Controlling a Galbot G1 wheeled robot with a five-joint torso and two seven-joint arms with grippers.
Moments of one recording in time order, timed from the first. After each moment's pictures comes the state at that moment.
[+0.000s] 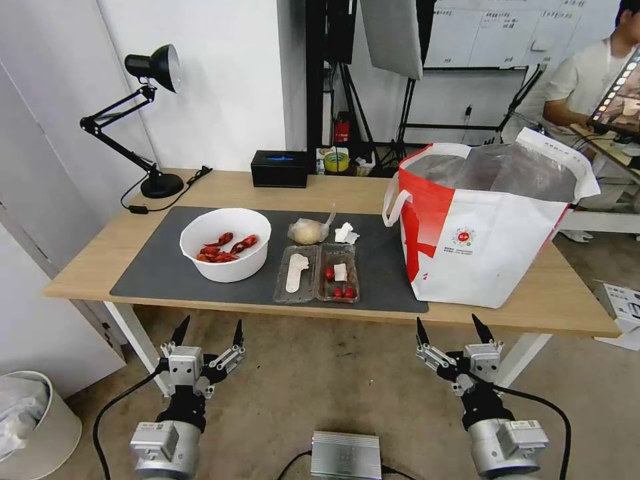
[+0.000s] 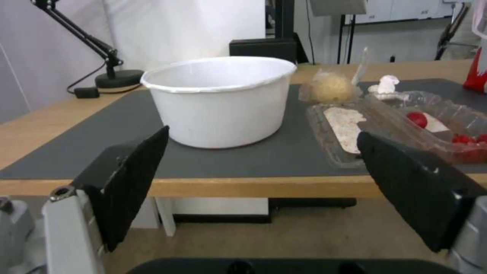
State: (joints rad) left arm 1.80 -1.50 -0.55 -2.30 0.00 0.00 0.00; right arm -1.80 1.50 0.55 2.30 0.00 0.00 0.00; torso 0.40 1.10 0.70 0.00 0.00
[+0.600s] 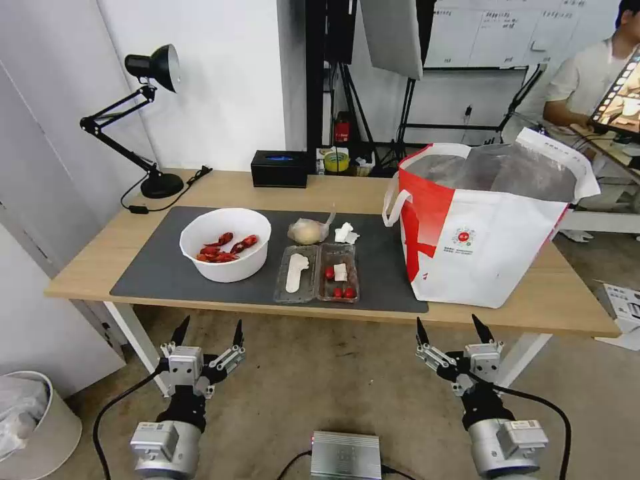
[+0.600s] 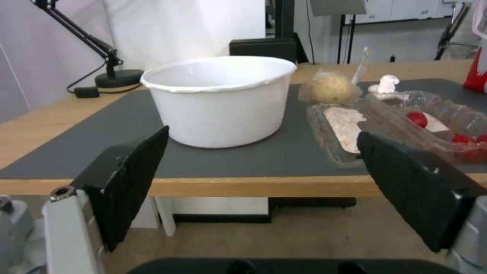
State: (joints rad) left arm 1.80 -1.50 -0.55 -2.30 0.00 0.00 0.00; right arm -1.80 1.50 0.55 2.30 0.00 0.00 0.00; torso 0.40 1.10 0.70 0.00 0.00
